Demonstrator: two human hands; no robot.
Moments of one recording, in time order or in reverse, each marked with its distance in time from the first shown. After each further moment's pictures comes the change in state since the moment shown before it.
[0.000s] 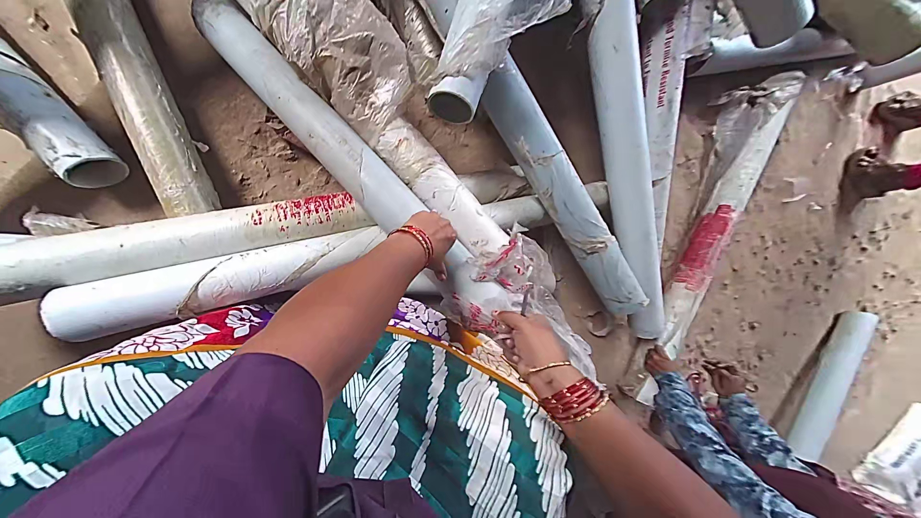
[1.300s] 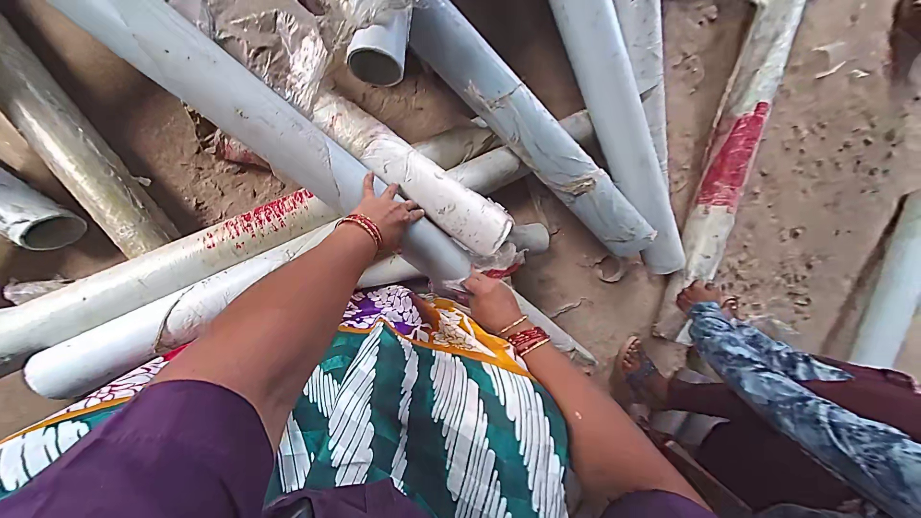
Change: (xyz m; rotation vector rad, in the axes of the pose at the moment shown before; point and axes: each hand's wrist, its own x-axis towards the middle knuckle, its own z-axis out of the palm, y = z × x) left_hand 0.023 -0.007 0.020 0.117 0.042 0.013; right_hand 0.098 0.066 -0.018 -1.024 -0.208 -0.875
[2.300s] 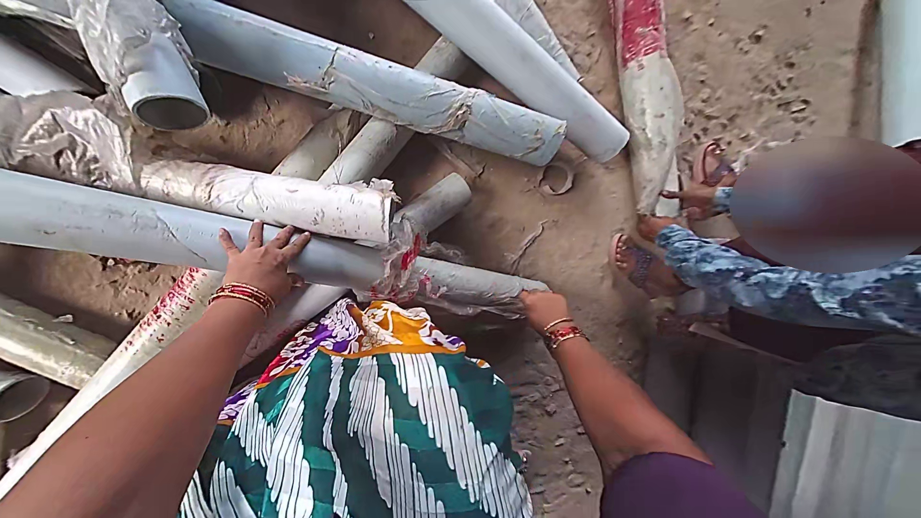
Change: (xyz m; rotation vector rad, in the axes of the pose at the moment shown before) left_hand -0.009 0.030 0.013 0.092 0.055 -0.150; right_hand -0.169 0.175 0.059 -0.075 -0.163 0.712
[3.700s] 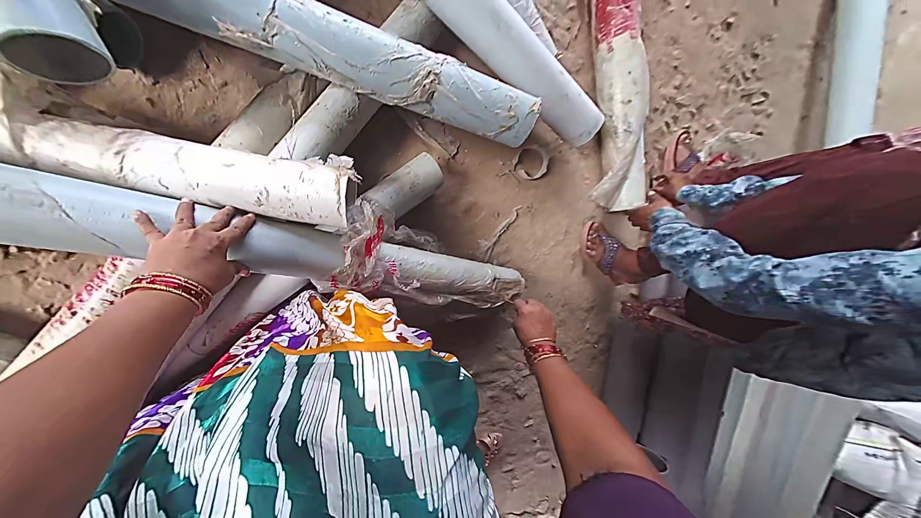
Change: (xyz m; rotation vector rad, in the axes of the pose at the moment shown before) left_hand 0.001 0.006 -0.002 -0.015 0.024 -0.019; right_hand -0.025 0.038 0.050 0.126 0.036 0.208
